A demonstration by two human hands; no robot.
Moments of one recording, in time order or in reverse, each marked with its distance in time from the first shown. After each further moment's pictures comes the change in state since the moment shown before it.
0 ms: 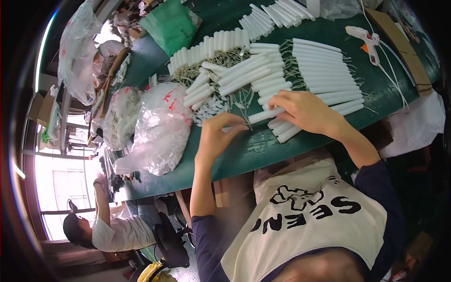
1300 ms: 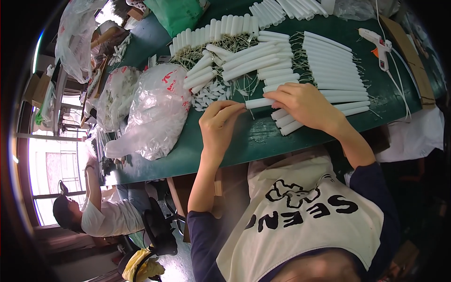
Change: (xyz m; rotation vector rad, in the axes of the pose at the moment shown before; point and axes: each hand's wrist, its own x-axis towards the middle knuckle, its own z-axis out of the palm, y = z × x) left_hand -0.014 0.009 0.021 0.162 0.391 0.121; right_hand 0.010 0.007 0.017 -0.138 0.070 -0.179
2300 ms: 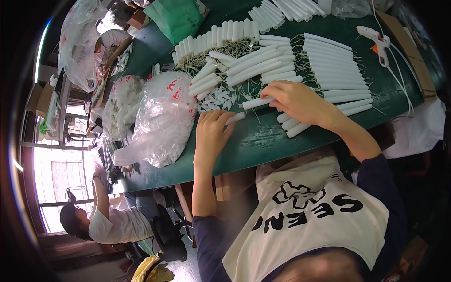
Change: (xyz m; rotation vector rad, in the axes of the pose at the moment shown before) left_hand -0.004 -0.033 -0.033 0.370 -0.337 0.090; right_hand 0.018 0.003 0.014 0.092 -0.027 0.061
